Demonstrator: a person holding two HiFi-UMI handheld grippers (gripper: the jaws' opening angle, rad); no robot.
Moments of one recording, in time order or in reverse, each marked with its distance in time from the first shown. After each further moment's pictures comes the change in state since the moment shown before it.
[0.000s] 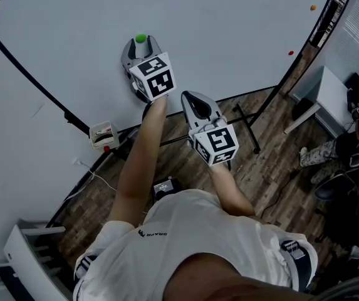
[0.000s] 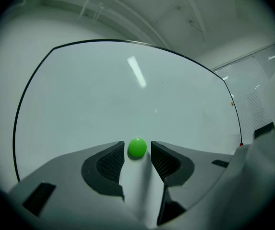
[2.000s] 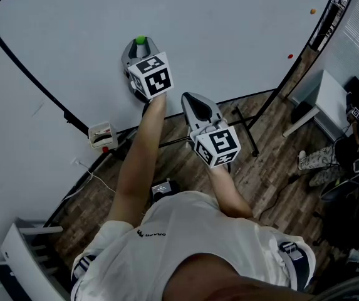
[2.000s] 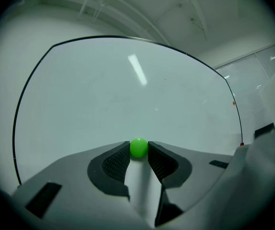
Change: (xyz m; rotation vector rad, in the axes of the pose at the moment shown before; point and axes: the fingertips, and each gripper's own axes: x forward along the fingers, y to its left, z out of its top) left arm 0.008 0.005 -0.006 -0.003 0.026 0.008; right arm -0.003 -0.002 0.004 0.049 -0.024 0.018
